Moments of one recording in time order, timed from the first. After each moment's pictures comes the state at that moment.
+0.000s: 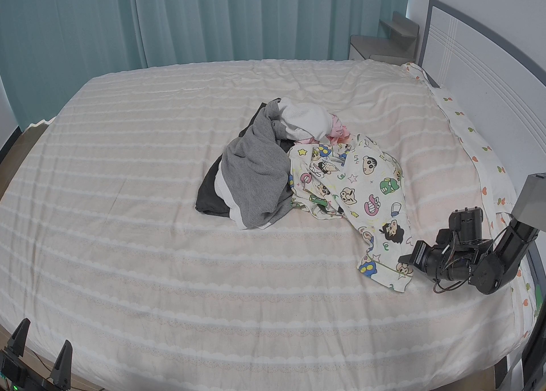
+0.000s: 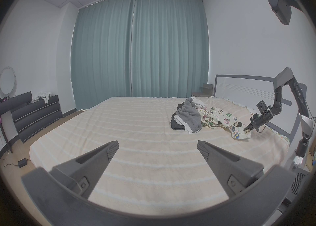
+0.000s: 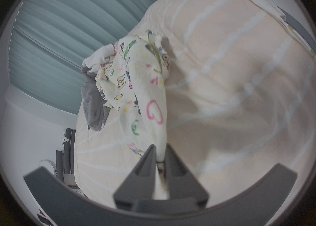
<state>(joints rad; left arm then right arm) 0.00 0.02 -0.02 0.02 0.00 -0.01 0.14 2.09 -0.55 -0.88 0.22 0.65</state>
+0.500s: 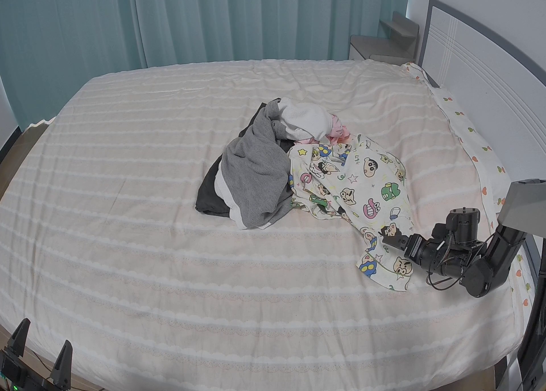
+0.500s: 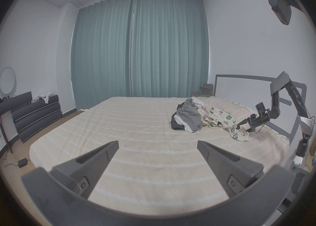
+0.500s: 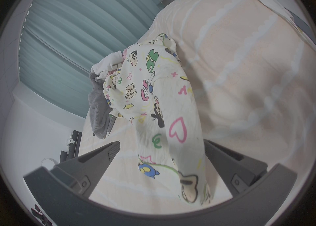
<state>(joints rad) 0.00 0.02 -0.02 0.02 0.00 -0.01 0.13 2.20 -0.57 -1.11 0.26 0.65</state>
